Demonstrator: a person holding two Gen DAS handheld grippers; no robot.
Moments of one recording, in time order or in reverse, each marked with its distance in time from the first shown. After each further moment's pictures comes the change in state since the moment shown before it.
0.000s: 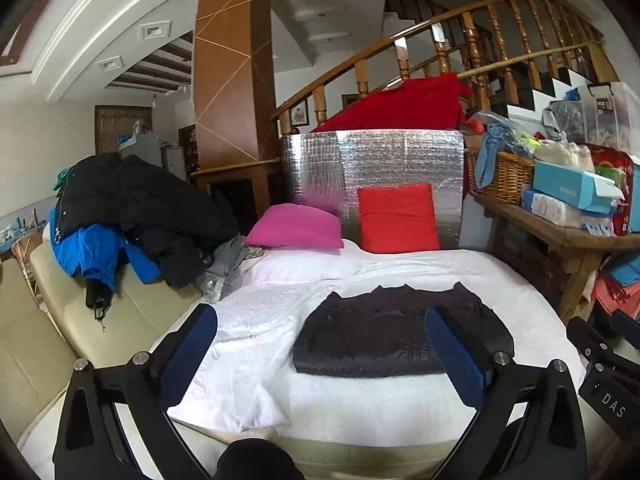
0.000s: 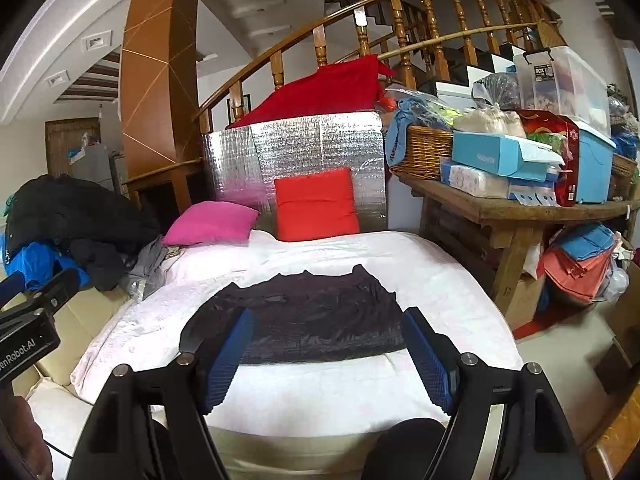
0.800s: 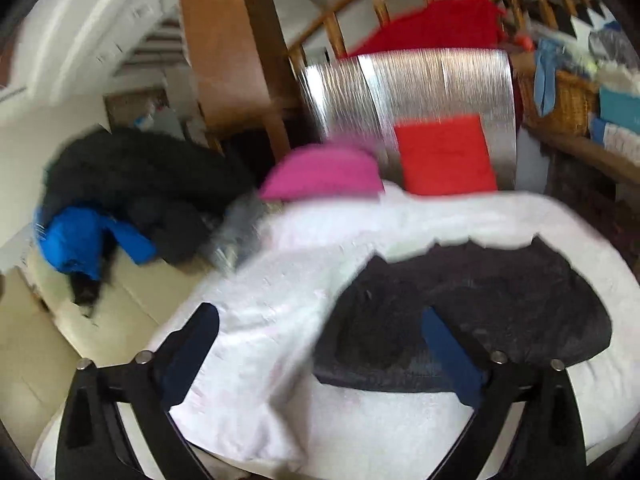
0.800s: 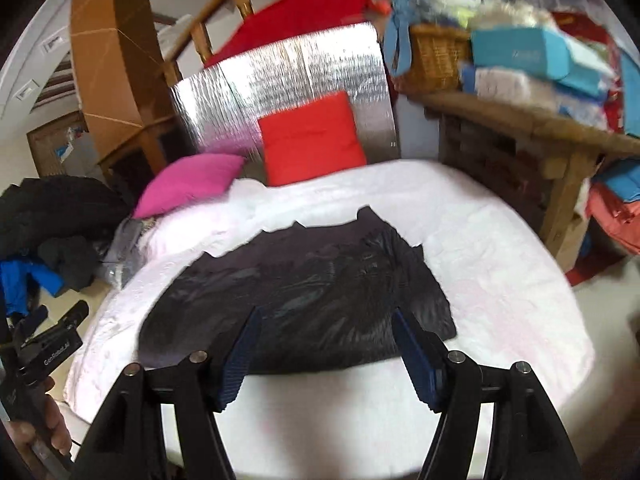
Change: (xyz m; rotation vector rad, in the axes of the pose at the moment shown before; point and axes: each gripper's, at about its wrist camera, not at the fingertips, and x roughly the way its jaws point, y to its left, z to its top) left arm 0.184 -0.027 -0.024 0.097 0.141 0.176; right arm 0.206 -0.056 -0.013 0.111 0.226 0.077
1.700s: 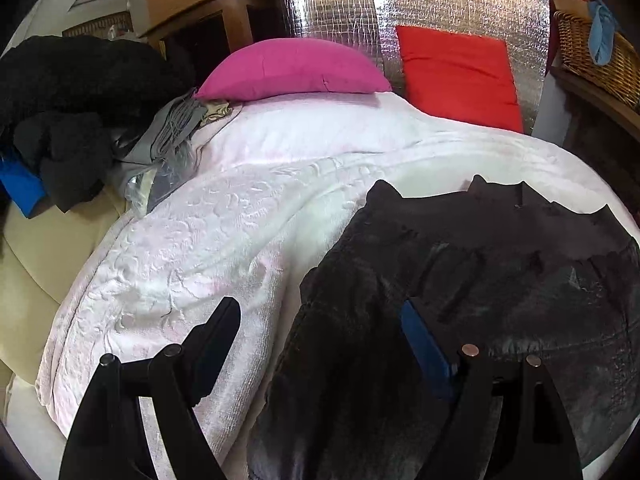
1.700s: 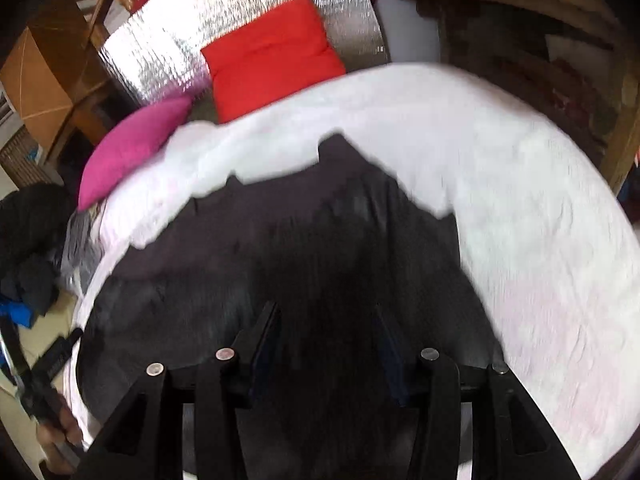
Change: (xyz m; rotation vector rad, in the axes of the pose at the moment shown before) left arm 0.289 -0.026 -0.032 -0.045 0.347 -0.138; right arm 0.257 -0.083 0.042 0.129 0.307 0.020
